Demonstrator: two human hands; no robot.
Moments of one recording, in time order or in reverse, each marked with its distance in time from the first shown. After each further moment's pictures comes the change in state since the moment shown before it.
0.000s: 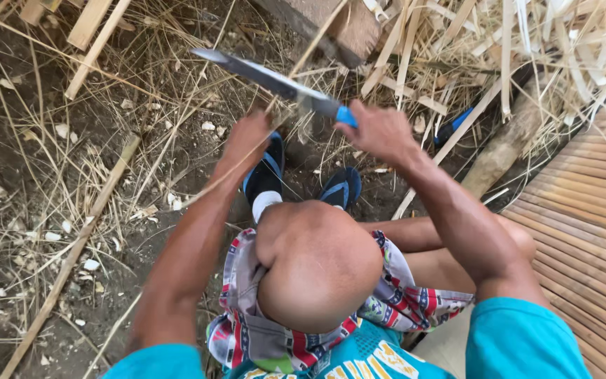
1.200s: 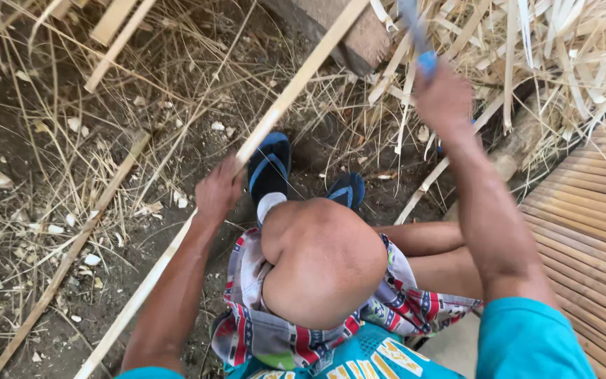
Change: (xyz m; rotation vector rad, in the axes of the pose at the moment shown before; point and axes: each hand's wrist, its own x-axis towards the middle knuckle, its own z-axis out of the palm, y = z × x) left_hand -0.124 0.005 -0.044 0.057 0.222 -0.059; right_hand 0.018 0.075 -0.023 -0.191 0.630 0.060
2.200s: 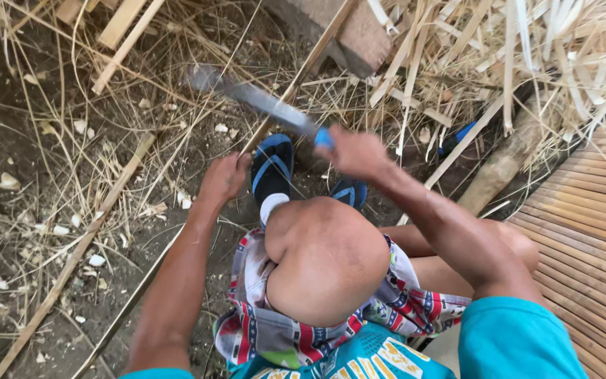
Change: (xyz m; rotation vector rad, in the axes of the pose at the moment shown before) left_hand 0.037 -0.001 -0.013 -0.193 -0.312 -0.161; right_hand -0.064 -0.131 -0.001 0.184 -0.700 -0.248
